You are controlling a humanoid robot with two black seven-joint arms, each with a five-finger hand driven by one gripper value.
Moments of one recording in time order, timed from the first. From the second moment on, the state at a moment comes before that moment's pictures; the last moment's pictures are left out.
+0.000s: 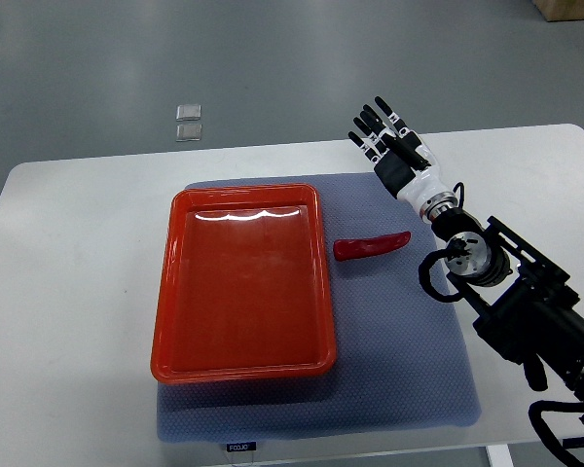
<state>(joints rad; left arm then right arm) -0.07 0.00 0.07 -0.27 0.12 -0.01 0.06 0.61 0.00 1.05 0.79 -0.21 0.19 0.23</state>
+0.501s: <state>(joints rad) -0.07 0.00 0.07 -0.27 0.12 -0.01 0.06 0.64 -0.02 1.00 0.79 -0.22 0.20 0.23</state>
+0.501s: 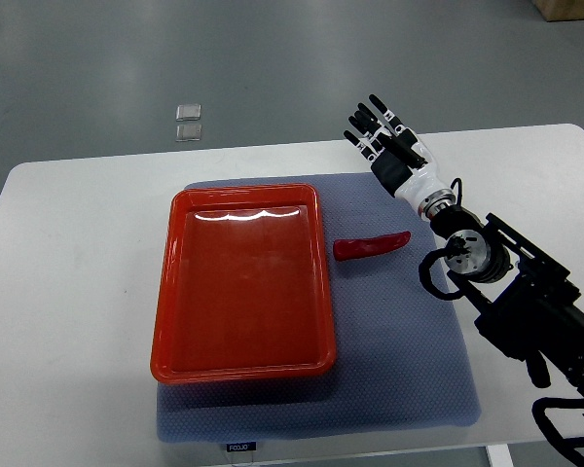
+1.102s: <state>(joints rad) -0.07 0.00 0.07 -0.27 0.12 -0.01 0.06 1.26 -0.47 -0.14 1.00 -0.82 0.37 0.18</state>
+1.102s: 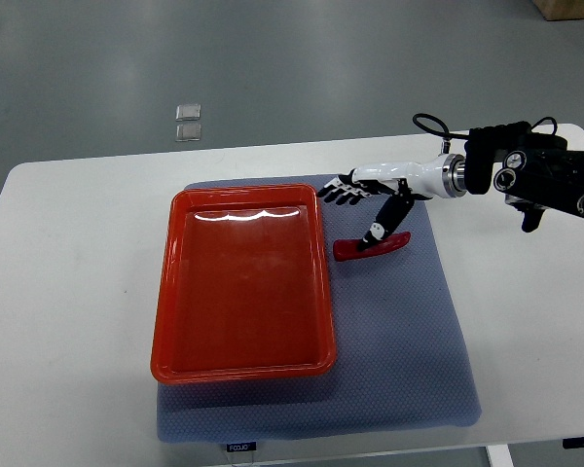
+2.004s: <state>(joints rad) -0.07 0.00 0.07 -0.27 0.12 -0.01 0.06 1.22 -0.40 -0.26 0.99 -0.96 0.22 0.12</state>
